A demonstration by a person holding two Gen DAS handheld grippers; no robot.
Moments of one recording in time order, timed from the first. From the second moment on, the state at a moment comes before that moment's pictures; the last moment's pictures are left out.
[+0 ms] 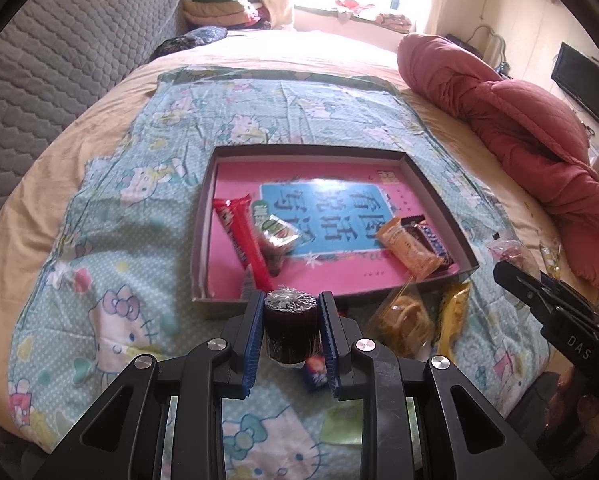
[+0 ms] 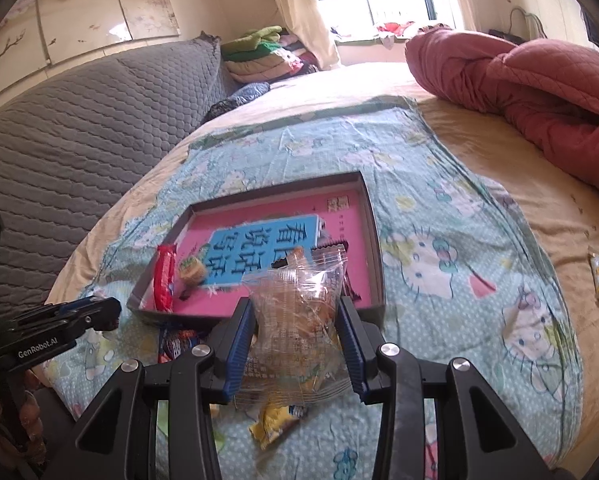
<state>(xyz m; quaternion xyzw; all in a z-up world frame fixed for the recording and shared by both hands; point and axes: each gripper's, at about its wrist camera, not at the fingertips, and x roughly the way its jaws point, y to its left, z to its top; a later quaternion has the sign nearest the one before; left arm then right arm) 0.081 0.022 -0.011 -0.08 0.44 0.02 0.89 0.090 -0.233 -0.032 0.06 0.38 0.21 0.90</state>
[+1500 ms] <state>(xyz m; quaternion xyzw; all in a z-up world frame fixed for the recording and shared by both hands) 0.160 0.009 -0.052 -0.09 0.48 0.03 0.87 0.159 -0.224 -0.052 0.08 0.38 0.22 0.89</state>
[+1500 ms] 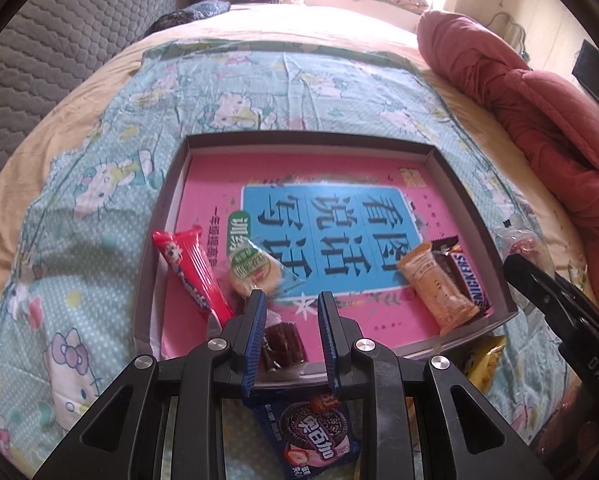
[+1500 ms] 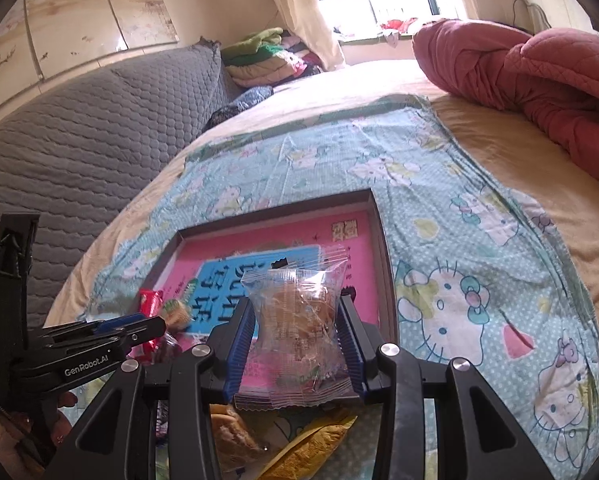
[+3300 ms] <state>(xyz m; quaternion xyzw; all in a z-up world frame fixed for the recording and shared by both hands) 0.161 -0.001 -0.061 -0.09 0.50 0.03 0.86 0.170 -0.221 -0.080 0.06 0.41 0.23 0.88</state>
